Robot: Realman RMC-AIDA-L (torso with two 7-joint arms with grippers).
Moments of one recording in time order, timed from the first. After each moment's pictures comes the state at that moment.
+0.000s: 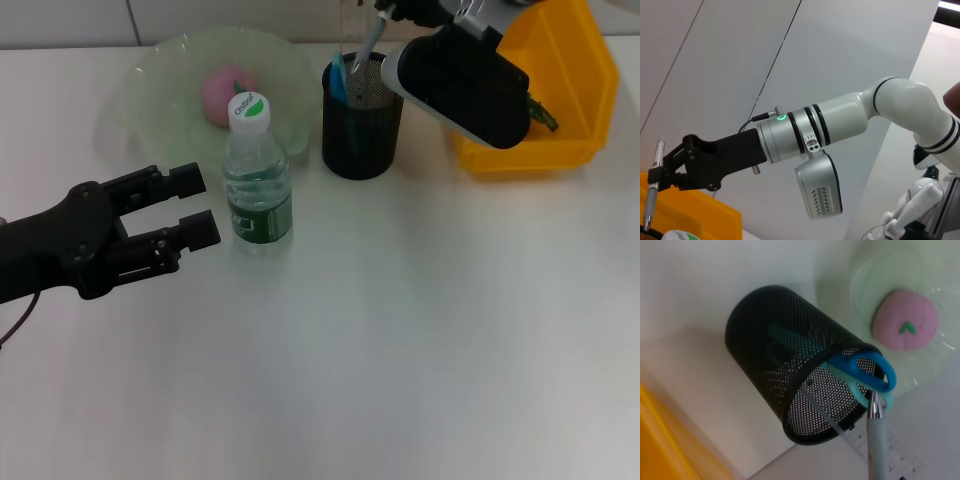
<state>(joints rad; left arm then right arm) -0.32 -2.06 0.76 0.72 1.64 1.92 -1.50 0.90 2.08 -1.65 -1.16 -2.92 -0.94 1.09</state>
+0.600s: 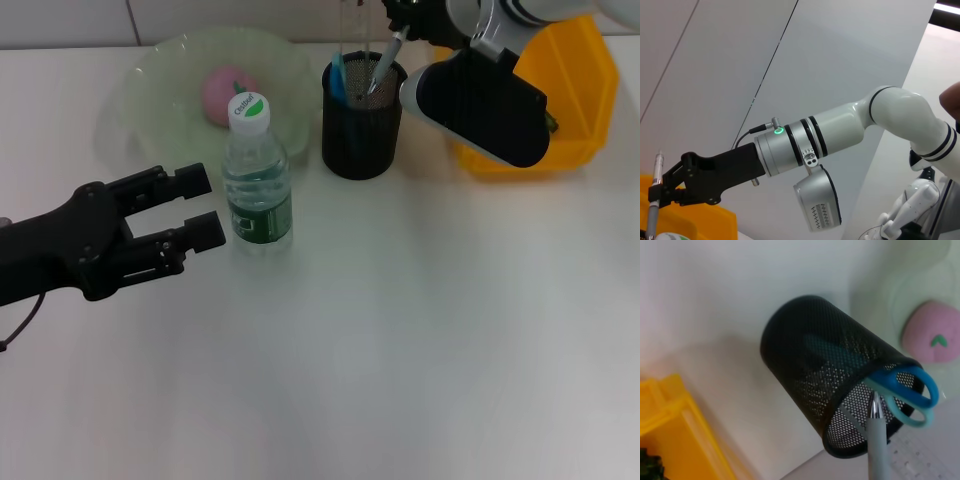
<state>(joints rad) -0.32 -2.06 0.76 0.72 1.64 1.93 -1.50 0.86 2.08 -1.67 -1.17 -2.92 -0.95 1.04</state>
